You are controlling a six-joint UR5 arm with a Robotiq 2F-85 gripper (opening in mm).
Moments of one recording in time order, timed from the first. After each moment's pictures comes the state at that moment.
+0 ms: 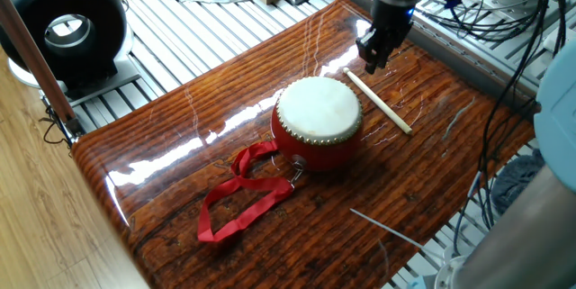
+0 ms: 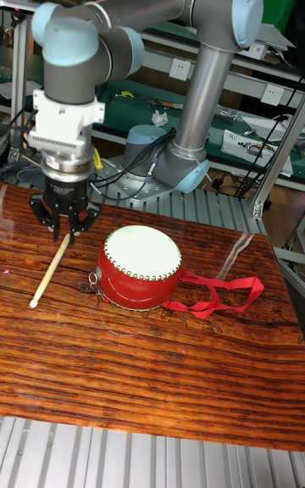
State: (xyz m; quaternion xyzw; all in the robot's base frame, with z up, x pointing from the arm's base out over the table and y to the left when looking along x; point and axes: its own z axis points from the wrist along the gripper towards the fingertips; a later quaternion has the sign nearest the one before) arm 0.475 -0.148 0.090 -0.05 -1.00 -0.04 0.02
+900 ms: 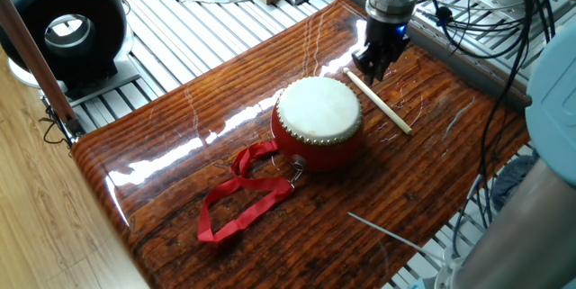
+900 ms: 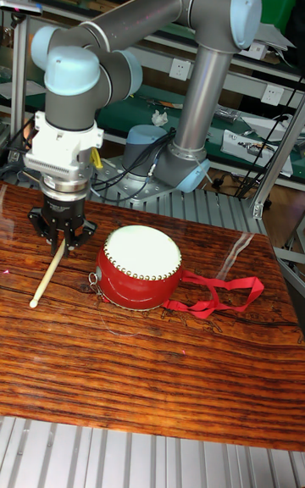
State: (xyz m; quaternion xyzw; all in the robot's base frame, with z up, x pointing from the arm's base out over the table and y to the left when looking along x) arm 0.478 -0.151 0.057 -0.10 -0.99 -0.02 0.03
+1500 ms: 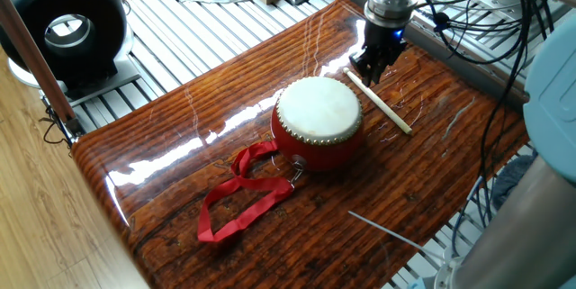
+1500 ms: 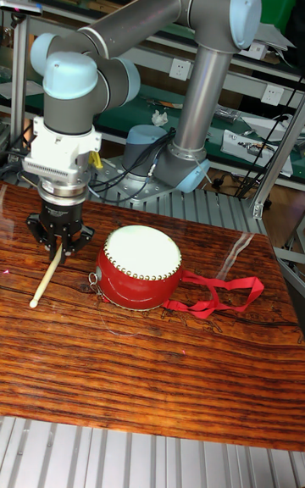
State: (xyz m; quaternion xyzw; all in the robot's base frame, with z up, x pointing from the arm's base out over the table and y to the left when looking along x) arm 0.490 -0.154 0.050 -0.08 -1.00 -0.02 0.00
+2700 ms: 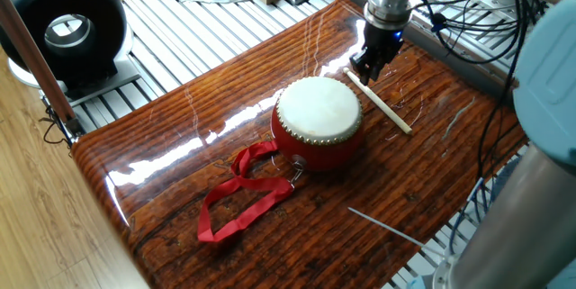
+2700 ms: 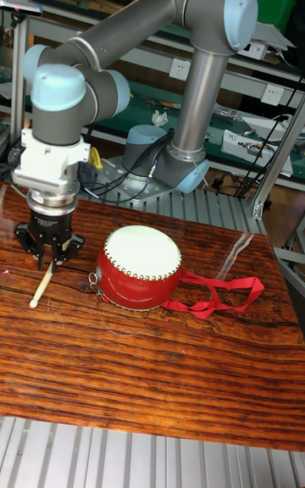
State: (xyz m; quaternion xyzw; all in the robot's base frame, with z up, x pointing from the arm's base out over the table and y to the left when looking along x) arm 0.494 -0.172 0.026 -0.06 -1.00 -0.02 0.01
